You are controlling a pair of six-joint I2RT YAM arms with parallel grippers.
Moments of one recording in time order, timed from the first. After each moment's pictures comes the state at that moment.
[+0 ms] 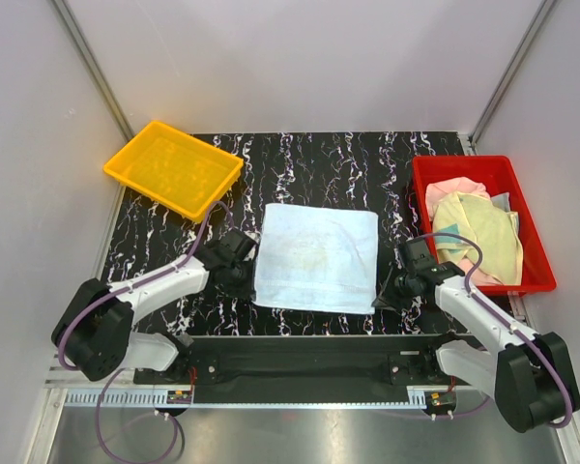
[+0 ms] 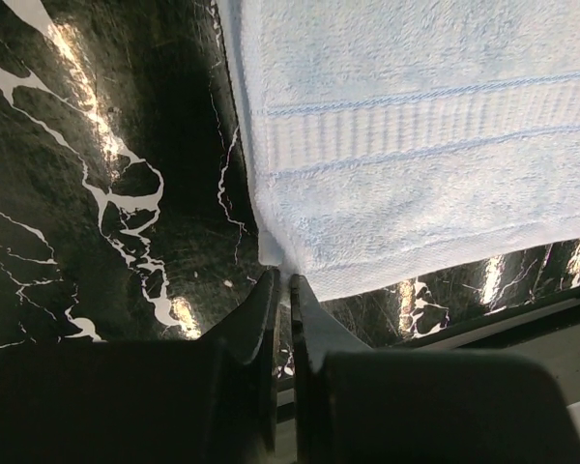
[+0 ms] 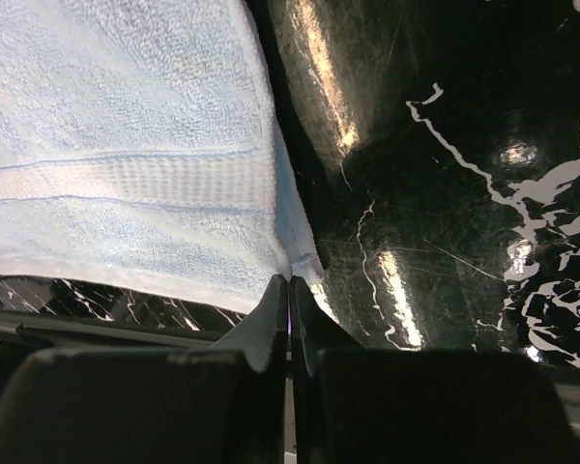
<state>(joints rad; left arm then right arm) -0.65 1.32 0.69 -0.55 0.09 -0.58 0.33 1.05 0.50 -0.63 -0.21 0.78</state>
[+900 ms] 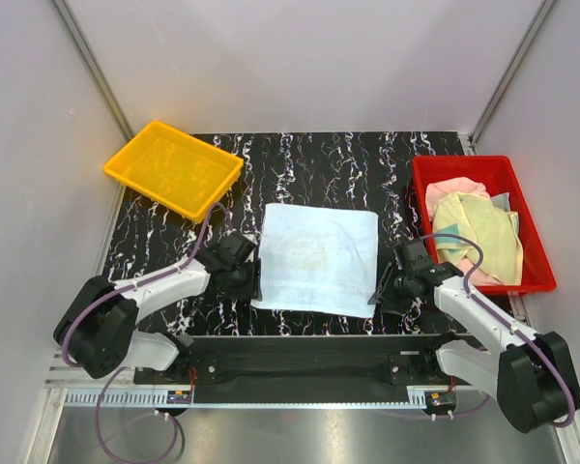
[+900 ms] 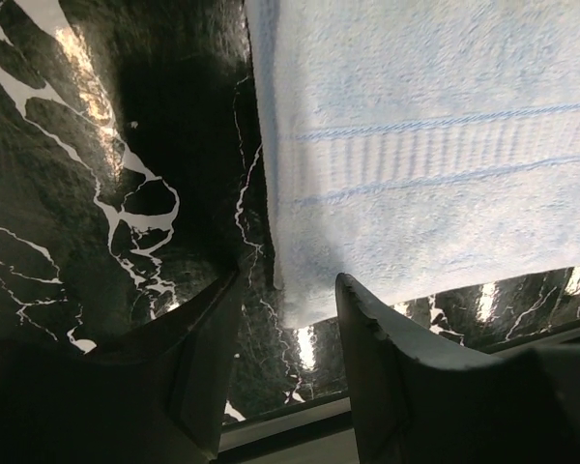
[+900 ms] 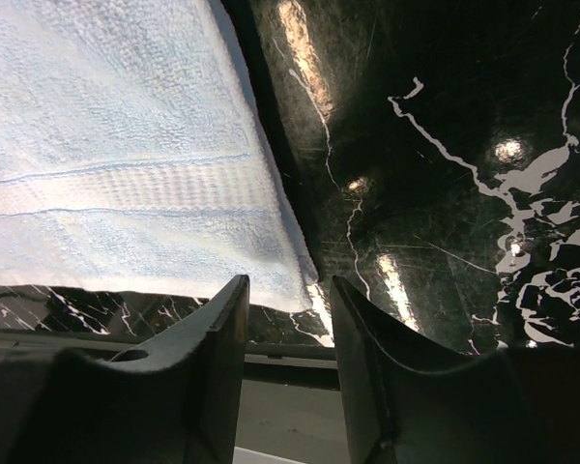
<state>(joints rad) -0.64 1.34 0.64 -0.48 0.06 -0.60 0.35 1.05 0.50 -0.63 -0.15 0.83</state>
